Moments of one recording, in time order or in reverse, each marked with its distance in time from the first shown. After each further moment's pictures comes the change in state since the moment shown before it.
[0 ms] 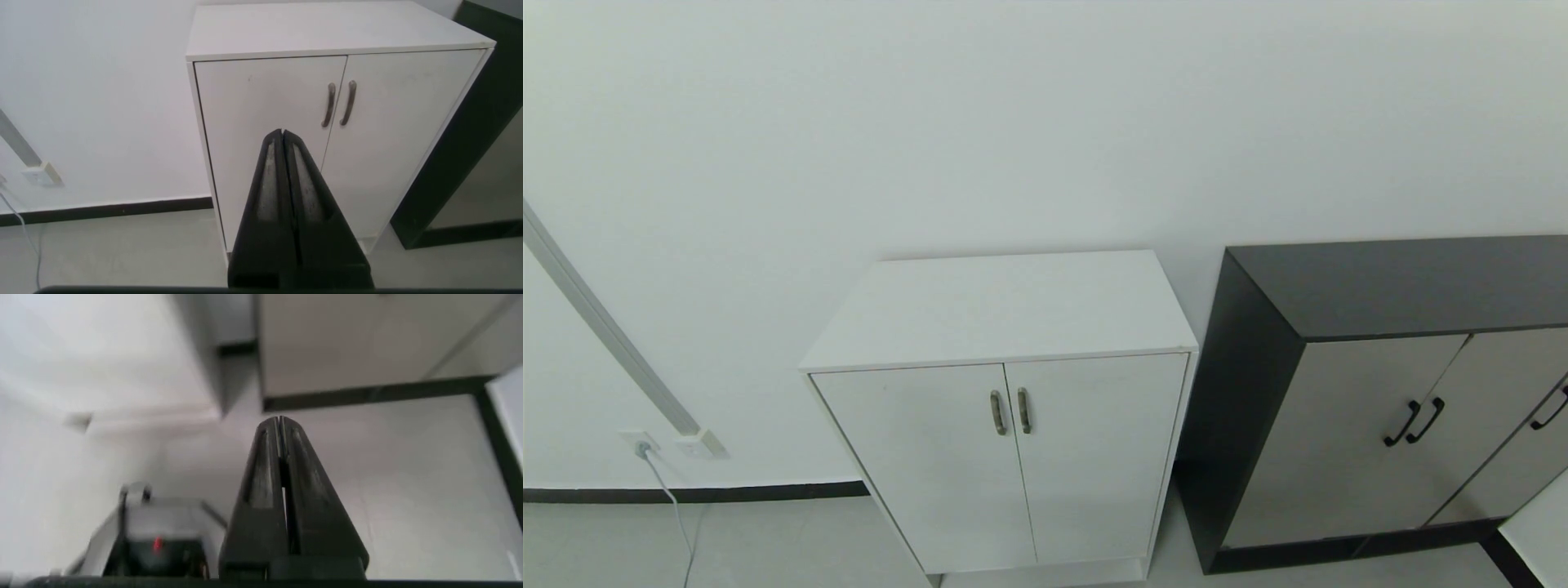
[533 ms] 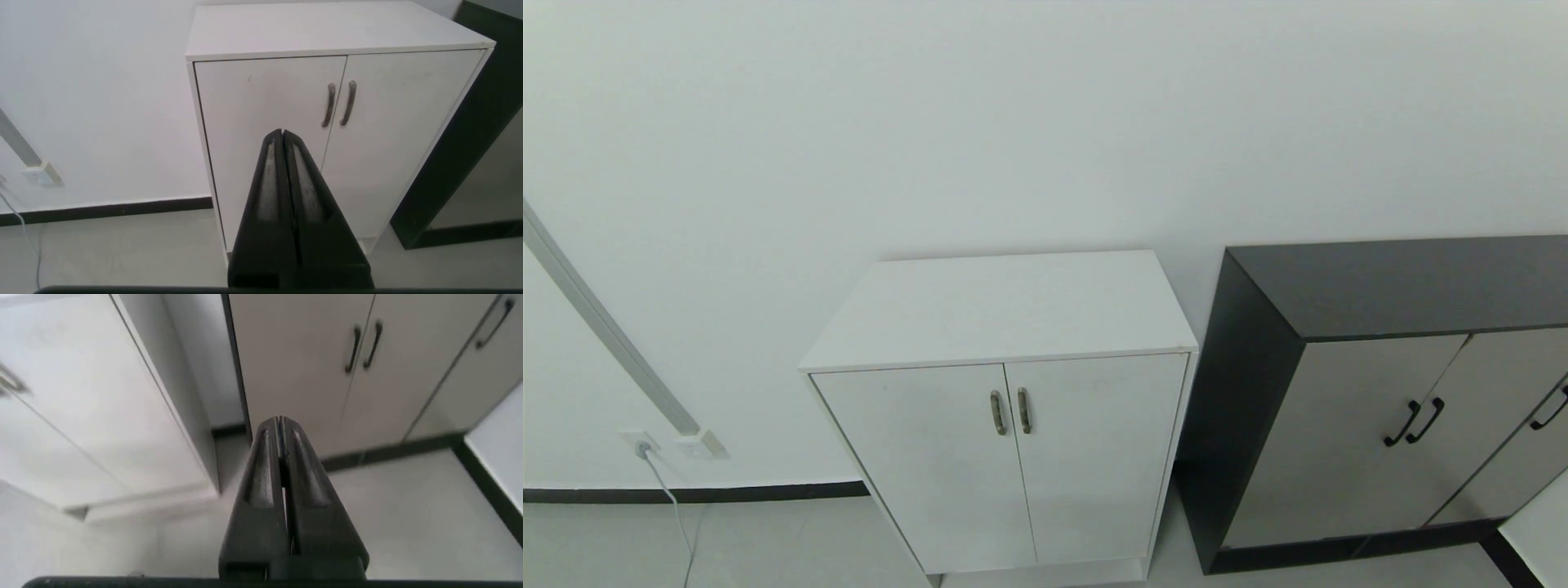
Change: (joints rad) left arm 0.001 0.000 0.000 0.000 0.000 0.000; right arm -0.029 -0.291 0.000 -0.001 0.002 0.019
